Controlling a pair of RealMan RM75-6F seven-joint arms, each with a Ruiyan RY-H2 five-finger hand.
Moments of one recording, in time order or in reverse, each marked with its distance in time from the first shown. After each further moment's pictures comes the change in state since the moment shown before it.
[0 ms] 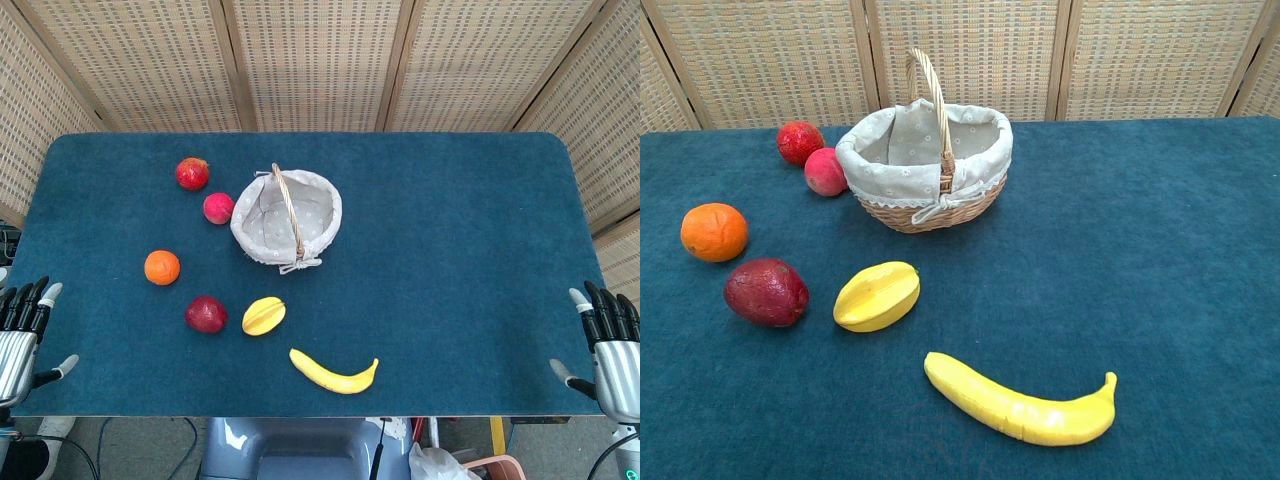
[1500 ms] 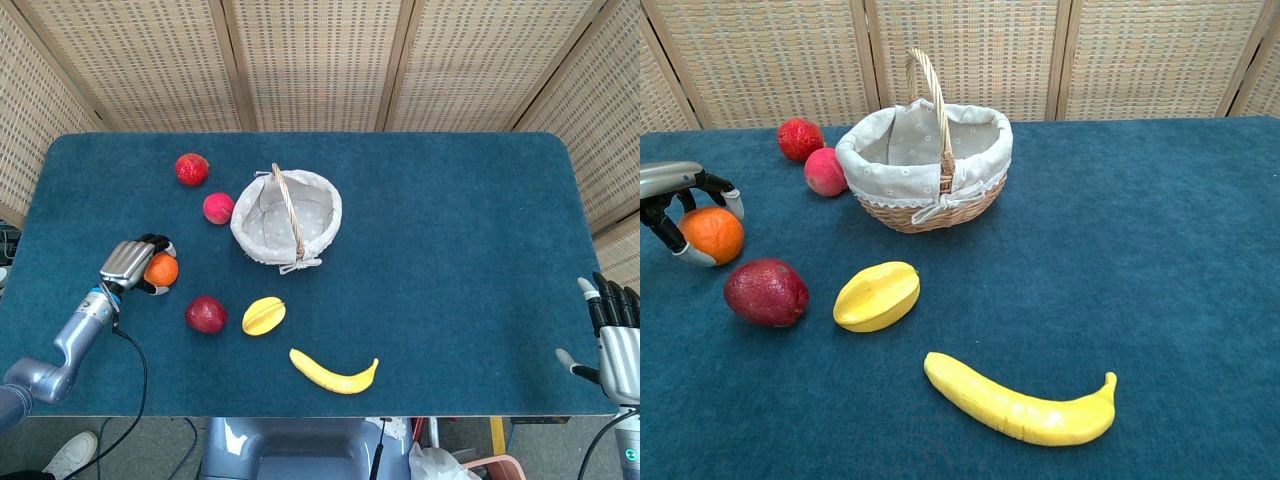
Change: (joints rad) left arm -0.605 -0.405 -0.084 0.797 -0.116 -0.772 -0.520; right arm 0.040 0.004 0.040 -0.003 0.129 -0.095 -0.006
